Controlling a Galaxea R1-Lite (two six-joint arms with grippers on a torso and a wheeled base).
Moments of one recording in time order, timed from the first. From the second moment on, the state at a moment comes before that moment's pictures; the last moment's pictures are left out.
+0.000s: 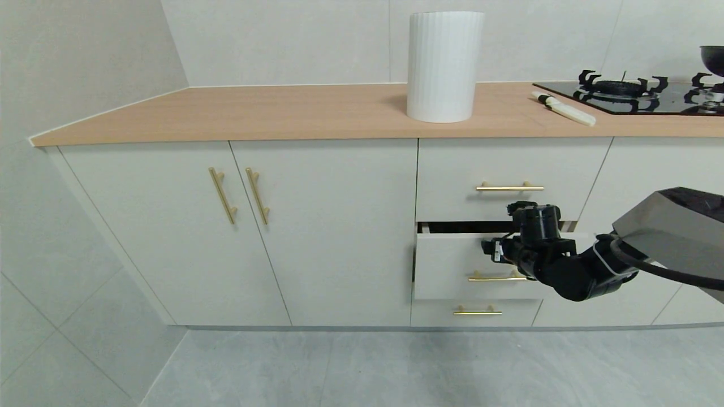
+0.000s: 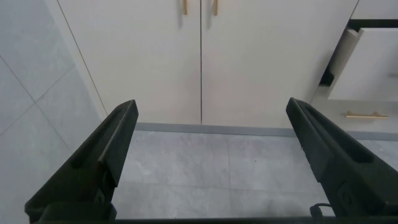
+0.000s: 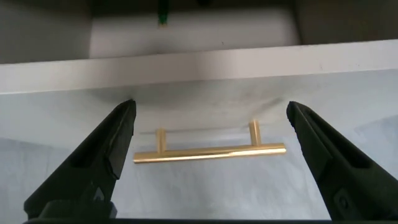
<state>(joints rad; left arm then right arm) 0.00 0.00 0.00 0.00 0.05 -0.01 0.26 2.29 -1.17 -0.68 -0.32 0.19</state>
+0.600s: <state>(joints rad) 0.00 0.00 0.00 0.00 0.05 -0.01 0.24 2.39 -1.23 -0.80 -0.33 0.21</state>
